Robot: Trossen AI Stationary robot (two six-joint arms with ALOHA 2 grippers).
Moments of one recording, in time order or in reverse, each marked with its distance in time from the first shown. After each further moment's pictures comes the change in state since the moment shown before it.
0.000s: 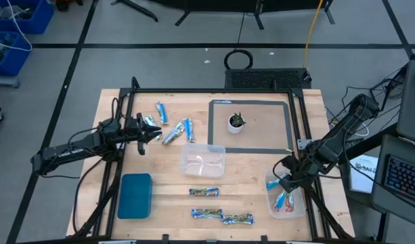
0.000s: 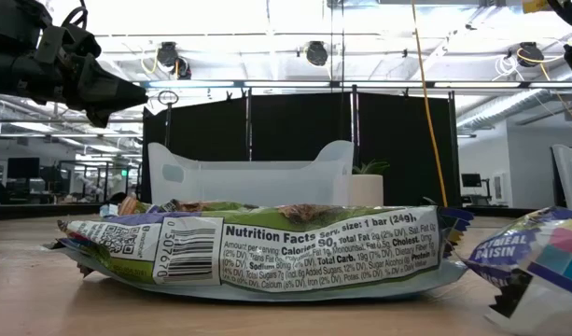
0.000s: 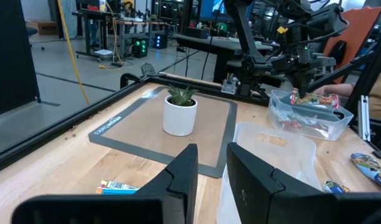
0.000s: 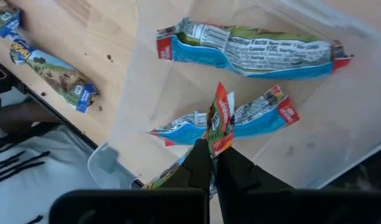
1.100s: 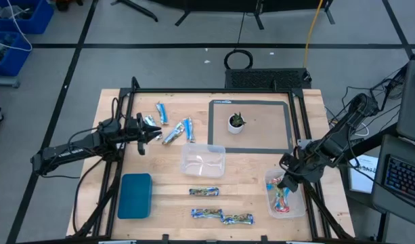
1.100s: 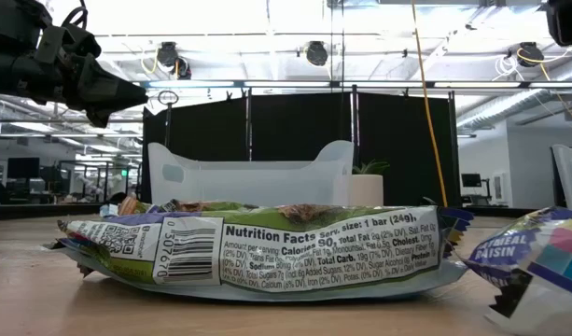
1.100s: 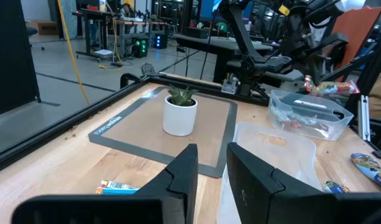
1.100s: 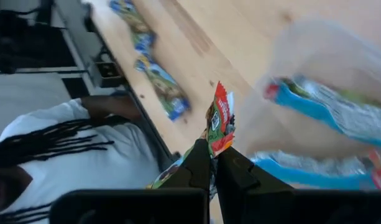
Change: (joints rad) left arm 0.000 0.000 0.000 0.000 0.000 0.000; right arm 0.000 -0.114 0.000 0.180 0.175 -0.207
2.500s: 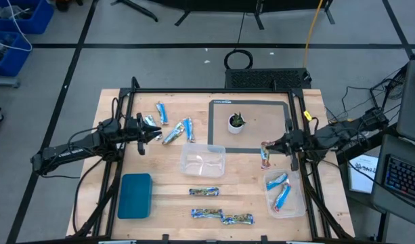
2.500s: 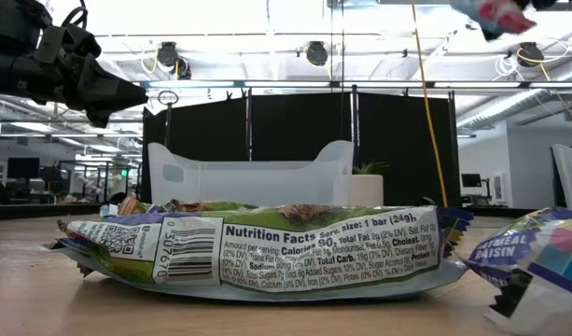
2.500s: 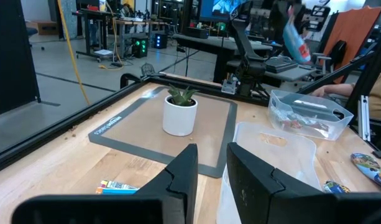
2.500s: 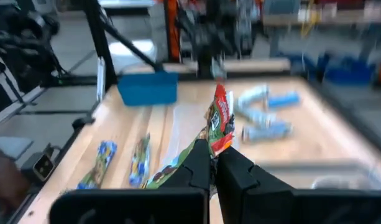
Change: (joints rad) left arm 0.000 0.000 0.000 0.000 0.000 0.000; right arm -0.372 -0.260 0.000 0.280 0.279 -1.436
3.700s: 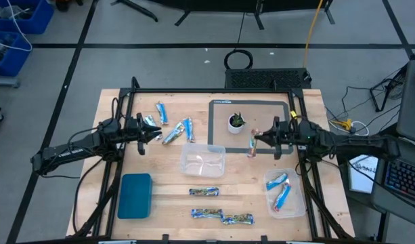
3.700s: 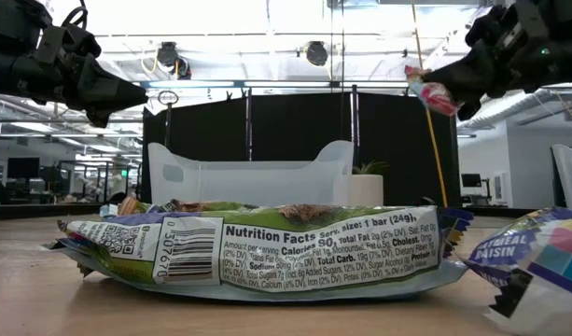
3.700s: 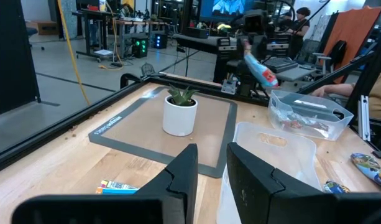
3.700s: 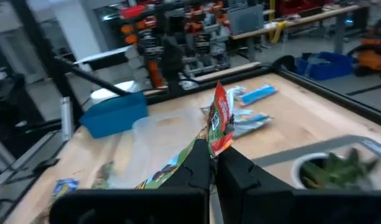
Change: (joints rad) left arm 0.000 0.000 0.000 0.000 0.000 0.000; right arm -0.552 -0.062 -0.450 0.586 -0.445 0.061
